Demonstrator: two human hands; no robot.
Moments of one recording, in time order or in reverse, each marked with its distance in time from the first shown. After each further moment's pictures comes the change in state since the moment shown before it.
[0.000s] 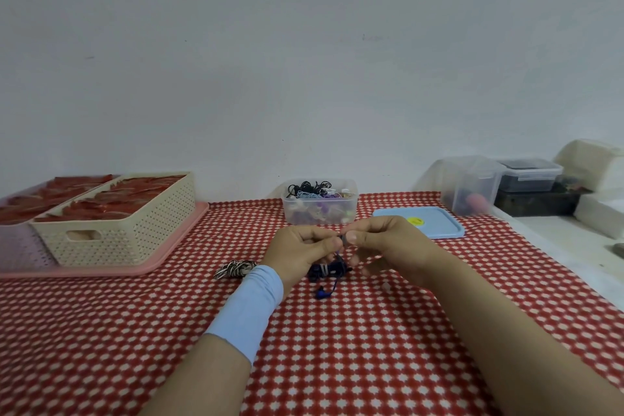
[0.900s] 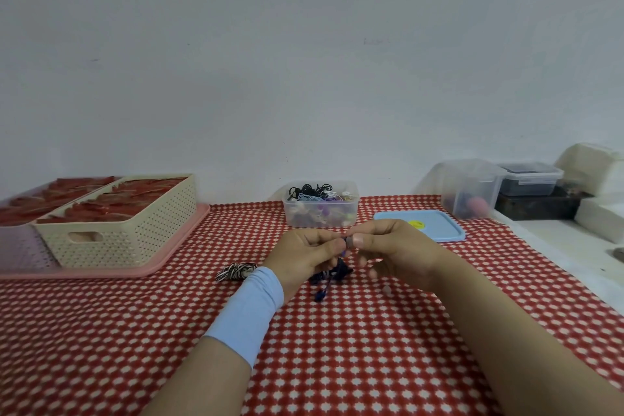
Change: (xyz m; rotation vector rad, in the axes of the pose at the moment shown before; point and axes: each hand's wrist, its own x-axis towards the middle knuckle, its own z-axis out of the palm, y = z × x) left_hand -0.001 0.001 0.002 -0.193 -0.140 -0.048; right_hand -0.005 -0.003 -0.002 0.090 -0.087 0.013
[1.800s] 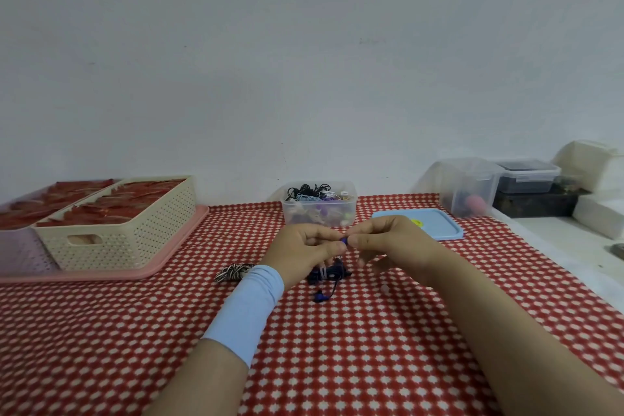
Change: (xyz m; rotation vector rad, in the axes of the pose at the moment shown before) left_hand -0.002 0.012 -0.001 0.342 0.074 0.092; right_hand 0.003 0.000 -0.007 -0.212 0.140 0.002
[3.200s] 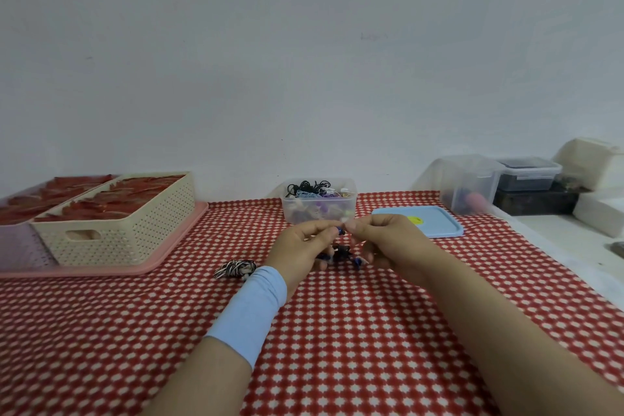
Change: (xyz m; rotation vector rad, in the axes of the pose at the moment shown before) left_hand 0.001 -0.012 0.012 -0.284 0.028 -0.073; right_hand 0.007 0.005 0.012 0.148 0.080 0.007
